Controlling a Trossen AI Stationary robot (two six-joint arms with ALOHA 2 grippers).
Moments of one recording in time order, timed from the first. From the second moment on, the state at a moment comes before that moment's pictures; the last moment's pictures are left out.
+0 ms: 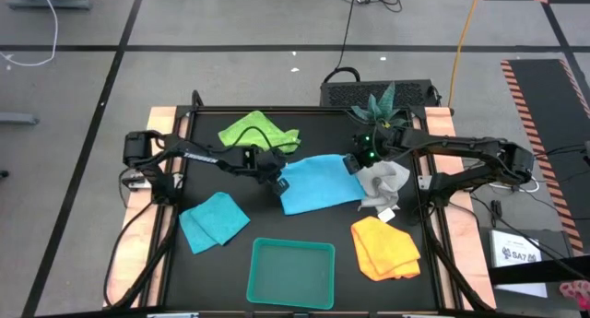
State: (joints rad) left arm 0.15 1.73 0.95 -0.26 -0.13 -0.44; right arm -0.41 1.25 0.73 -0.44 -0.24 0.68
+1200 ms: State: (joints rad) left arm 0.15 1.67 0.96 -0.25 -0.16 -0.40; right arm -0.33 1.32 0.80 -0.33 -0.23 0.77
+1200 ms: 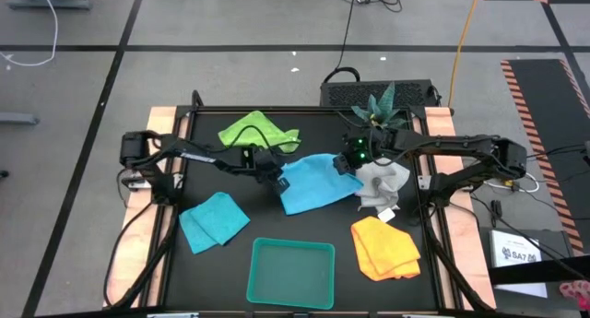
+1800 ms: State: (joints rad) left arm 0.14 1.54 0.96 -0.54 -0.28 -0.41; right arm -0.26 1.64 1.13 -0.32 -0.24 0.66
